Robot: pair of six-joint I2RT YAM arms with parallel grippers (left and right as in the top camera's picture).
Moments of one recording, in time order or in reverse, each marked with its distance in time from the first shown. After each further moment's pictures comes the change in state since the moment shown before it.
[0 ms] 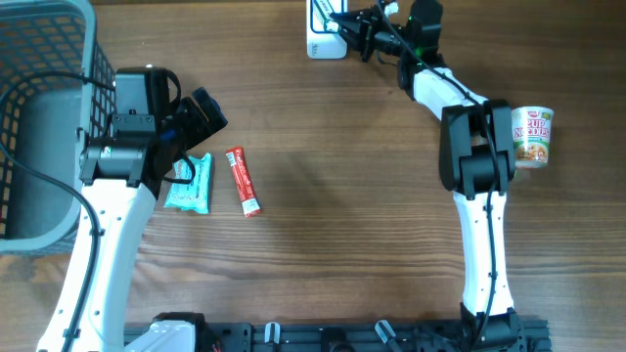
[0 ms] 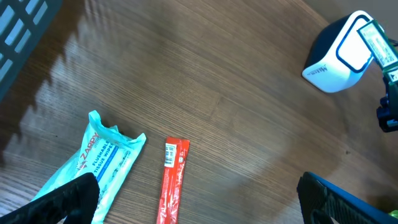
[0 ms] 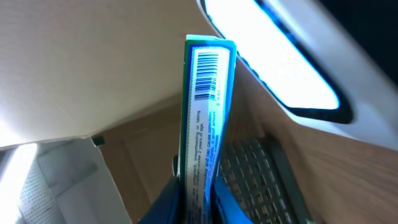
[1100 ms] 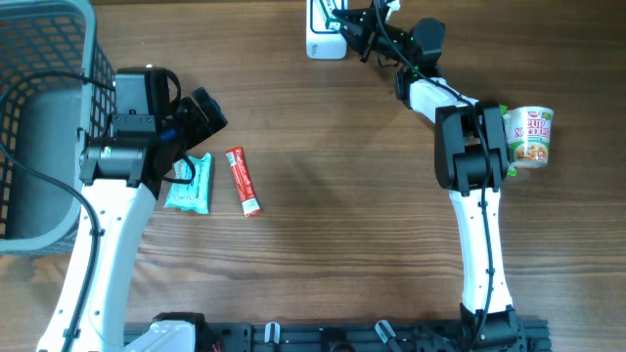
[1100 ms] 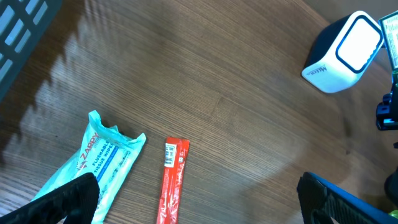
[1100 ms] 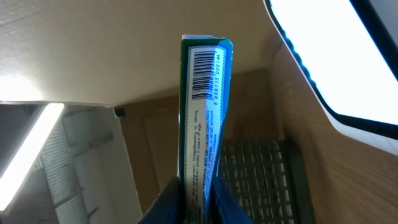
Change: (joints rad) left arm 0.000 0.000 0.000 0.000 0.000 0.000; right arm -0.007 0.089 0.004 0.407 0.003 0.145
